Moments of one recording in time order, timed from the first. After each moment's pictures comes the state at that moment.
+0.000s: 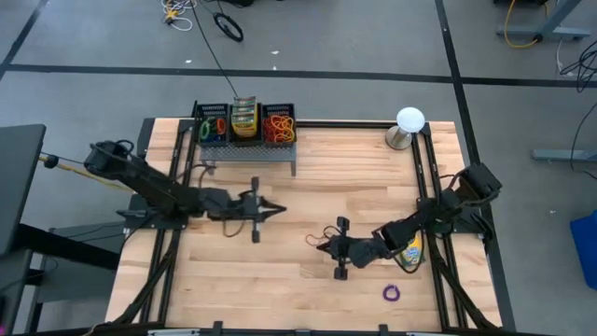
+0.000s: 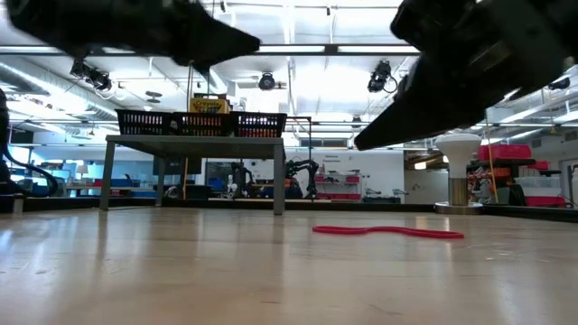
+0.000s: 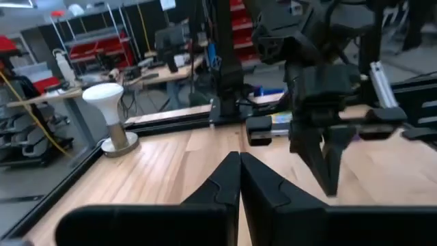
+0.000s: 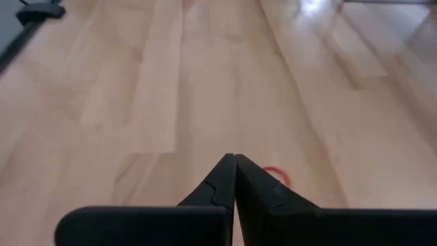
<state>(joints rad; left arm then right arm) -0.27 1.35 0.45 0.87 -0.38 0.19 0.51 1.71 0.73 0.37 0.50 0.29</state>
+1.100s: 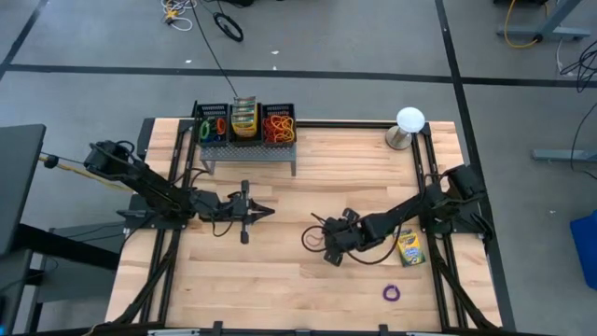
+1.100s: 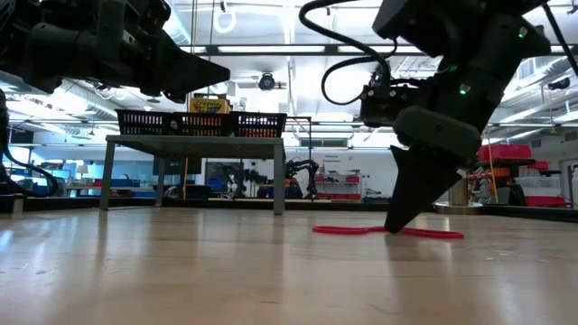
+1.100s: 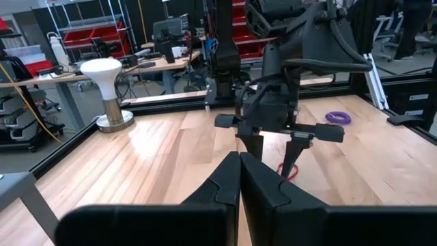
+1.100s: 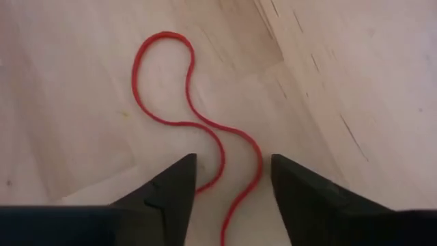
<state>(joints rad) -0.30 1.35 0.26 1.06 -0.38 0.13 0.36 1.84 0.95 -0.31 0.31 0.71</state>
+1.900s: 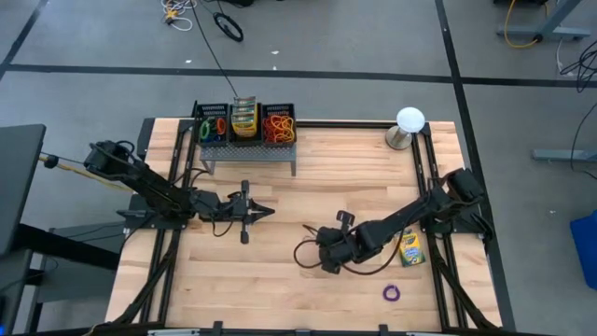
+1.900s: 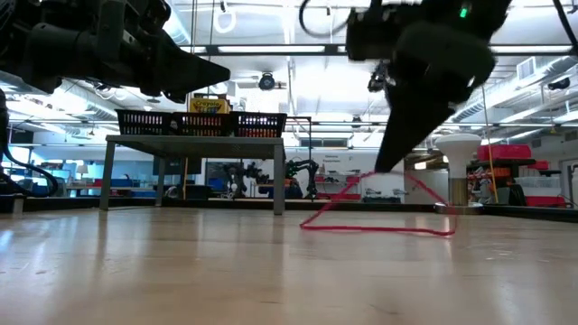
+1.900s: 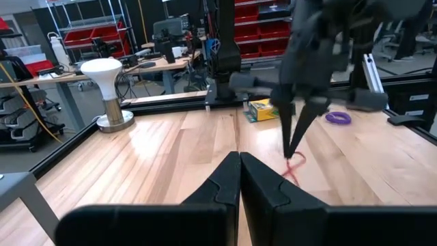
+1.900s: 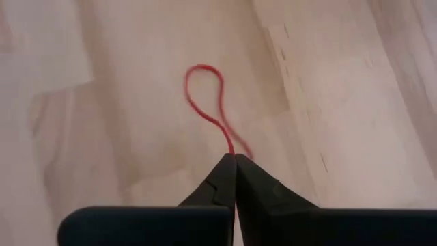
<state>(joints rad) -0.30 1.35 0.26 1.06 -0.38 0.13 0.43 1.84 1.24 -0.66 0.42 0.63</state>
